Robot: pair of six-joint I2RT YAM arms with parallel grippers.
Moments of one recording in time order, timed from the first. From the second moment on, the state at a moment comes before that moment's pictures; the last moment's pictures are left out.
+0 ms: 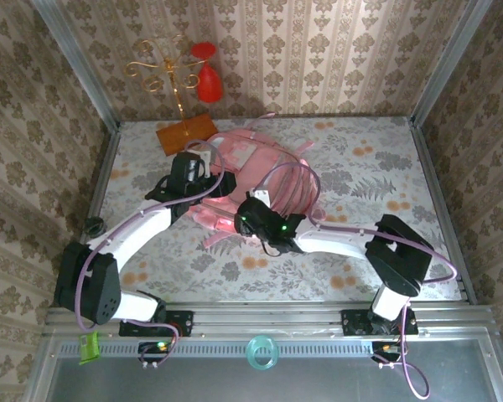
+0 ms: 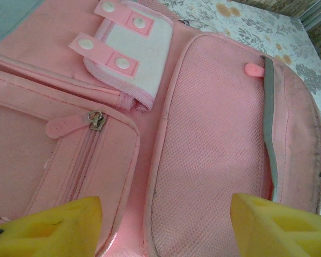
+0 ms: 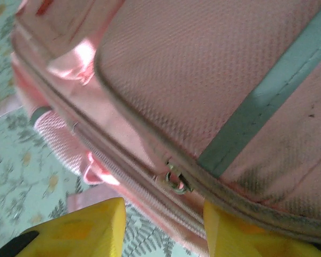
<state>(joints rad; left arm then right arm) -0.46 1.38 0.92 -0.15 0.21 -0.43 0.96 1.71 1.06 -0.12 0.34 0.79</state>
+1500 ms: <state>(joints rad) -0.48 1.38 0.87 -0.14 0.26 -0.39 0.90 1.68 0.90 0.10 0.35 0.91</state>
